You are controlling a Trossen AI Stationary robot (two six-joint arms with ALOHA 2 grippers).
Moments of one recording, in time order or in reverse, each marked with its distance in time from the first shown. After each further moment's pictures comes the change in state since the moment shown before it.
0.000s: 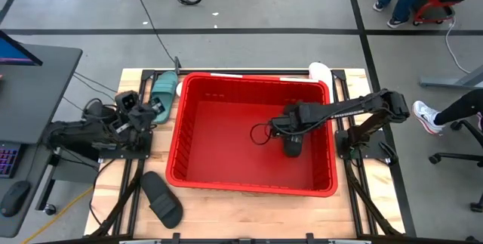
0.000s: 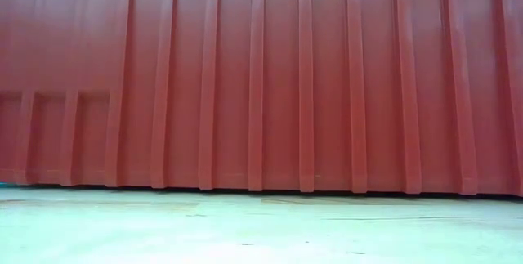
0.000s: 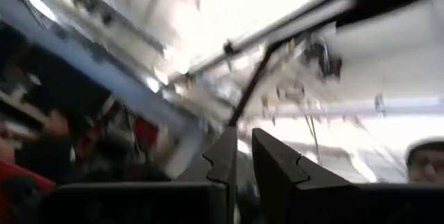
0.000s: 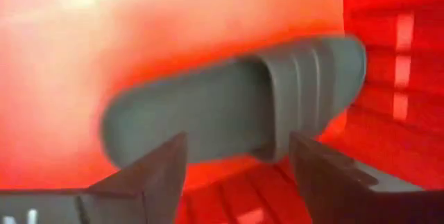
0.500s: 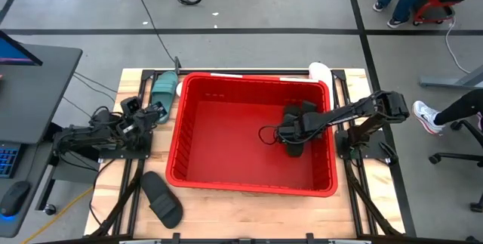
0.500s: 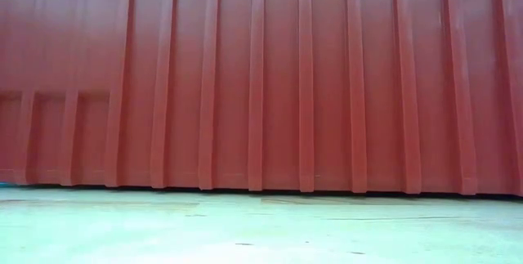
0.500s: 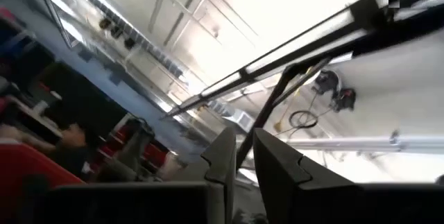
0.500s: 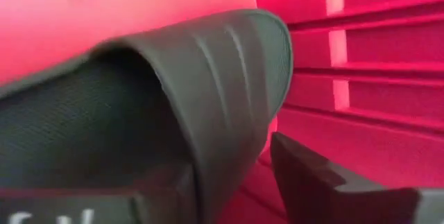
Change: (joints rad) left arm 0.036 -0.247 -0.282 0.102 -0.135 -0.088; right arm -0.027 0.008 -0.360 0.280 0.399 0.061
